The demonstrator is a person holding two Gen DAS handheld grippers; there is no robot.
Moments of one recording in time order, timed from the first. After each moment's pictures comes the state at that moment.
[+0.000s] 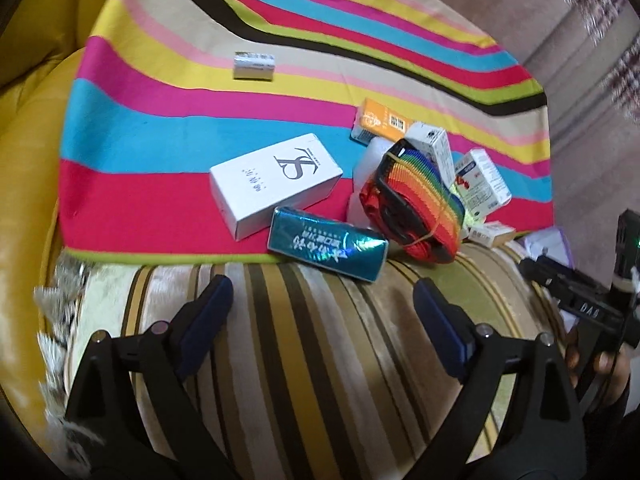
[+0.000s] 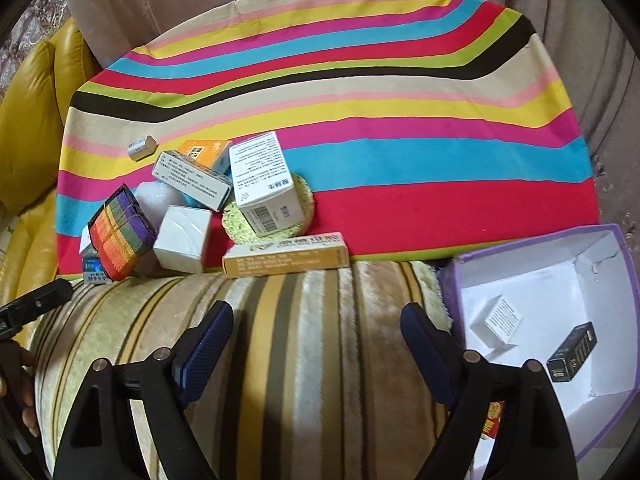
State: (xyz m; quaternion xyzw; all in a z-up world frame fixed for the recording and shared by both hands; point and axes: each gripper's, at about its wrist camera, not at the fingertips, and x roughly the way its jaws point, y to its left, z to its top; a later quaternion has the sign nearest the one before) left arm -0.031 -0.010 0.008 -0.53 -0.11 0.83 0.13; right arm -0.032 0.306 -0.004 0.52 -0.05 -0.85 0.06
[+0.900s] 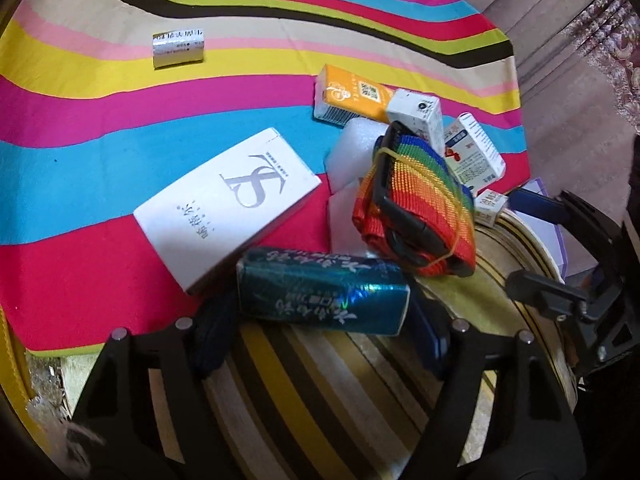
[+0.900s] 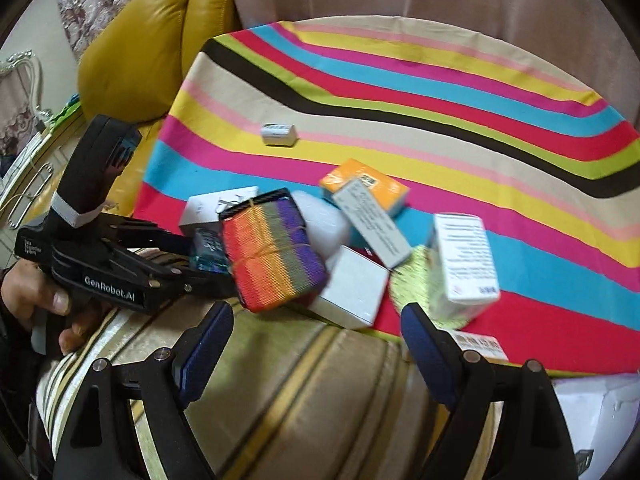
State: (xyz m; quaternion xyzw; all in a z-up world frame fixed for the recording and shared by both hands) left arm -0.072 -0.009 -0.015 -0.56 -0.08 0.79 0.25; right arm -0.046 0.199 0.015 0.46 0.06 -0.85 0.25
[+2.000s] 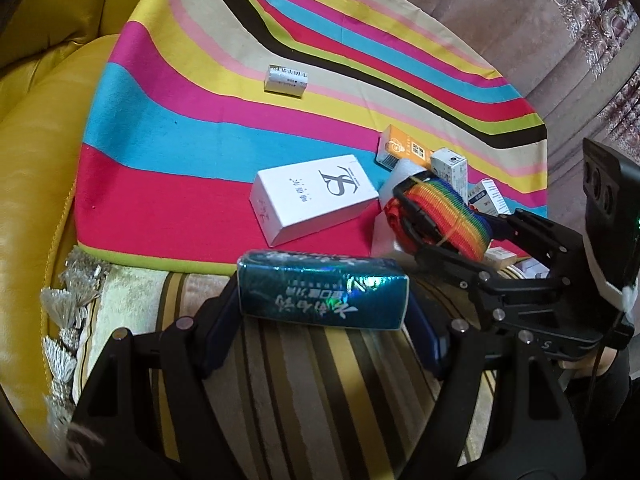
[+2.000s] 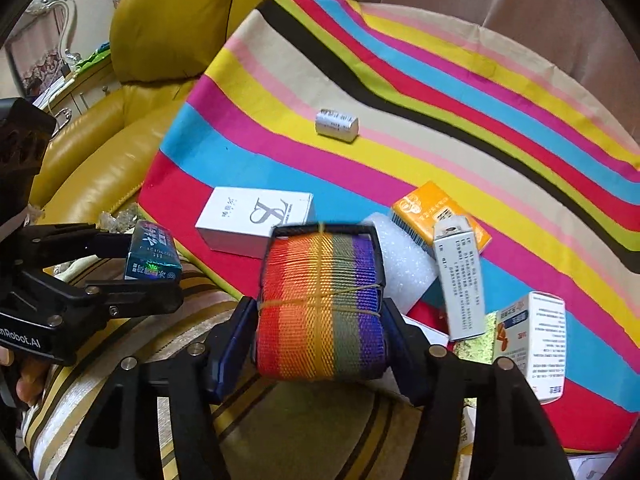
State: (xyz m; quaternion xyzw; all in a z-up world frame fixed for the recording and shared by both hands) left arm -0.023 -0.047 0.003 -0.49 -0.17 0.85 0.12; right arm -0.069 0.140 -0.002 0.45 0.14 -0.83 0.30
